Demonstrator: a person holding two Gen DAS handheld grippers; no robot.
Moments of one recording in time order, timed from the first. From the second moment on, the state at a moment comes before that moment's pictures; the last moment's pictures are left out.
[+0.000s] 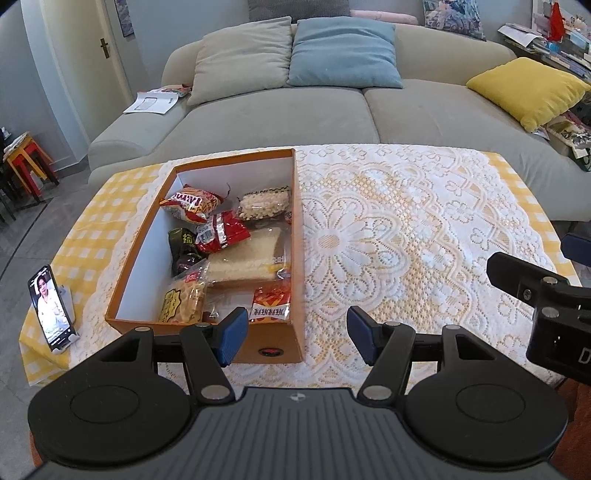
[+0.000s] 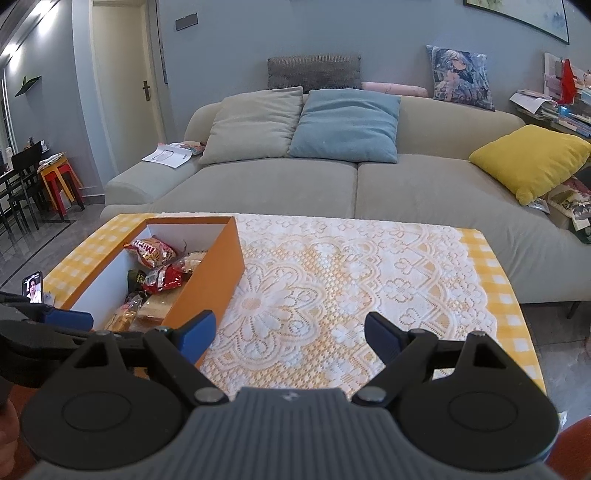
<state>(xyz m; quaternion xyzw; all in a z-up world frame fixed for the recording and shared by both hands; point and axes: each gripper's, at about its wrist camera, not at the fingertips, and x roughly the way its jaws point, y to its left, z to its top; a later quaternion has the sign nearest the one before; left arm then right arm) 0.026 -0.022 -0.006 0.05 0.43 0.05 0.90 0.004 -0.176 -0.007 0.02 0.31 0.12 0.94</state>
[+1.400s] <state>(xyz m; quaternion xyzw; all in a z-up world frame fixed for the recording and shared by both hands) 0.025 -0.026 -0.007 0.04 0.43 0.03 0.90 0.006 -0.180 -0.010 0.03 0.32 0.11 0.94</state>
